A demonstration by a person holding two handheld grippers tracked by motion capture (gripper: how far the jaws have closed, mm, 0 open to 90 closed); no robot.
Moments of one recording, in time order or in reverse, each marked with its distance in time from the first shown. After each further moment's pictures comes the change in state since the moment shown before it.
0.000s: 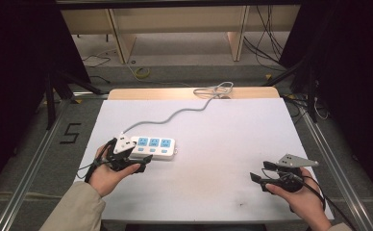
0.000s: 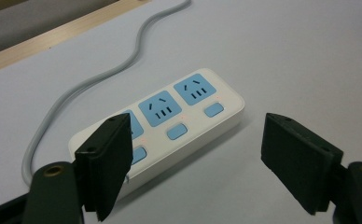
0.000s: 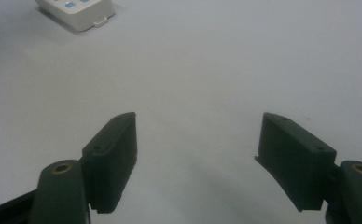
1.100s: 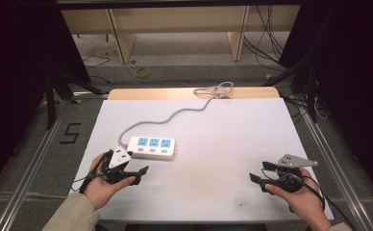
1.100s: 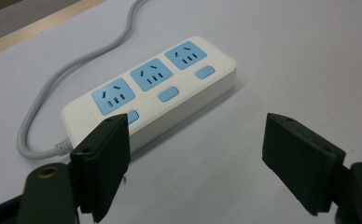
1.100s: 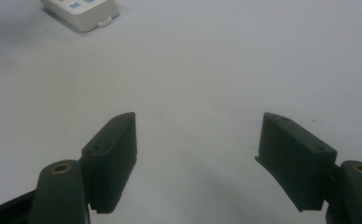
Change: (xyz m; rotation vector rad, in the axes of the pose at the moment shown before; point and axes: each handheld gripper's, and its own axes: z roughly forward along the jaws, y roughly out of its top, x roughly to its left) left arm -0.005 -0.030 -0.010 0.022 -0.011 0.046; right arm 0.001 0.000 0.001 -0.003 0.013 -0.005
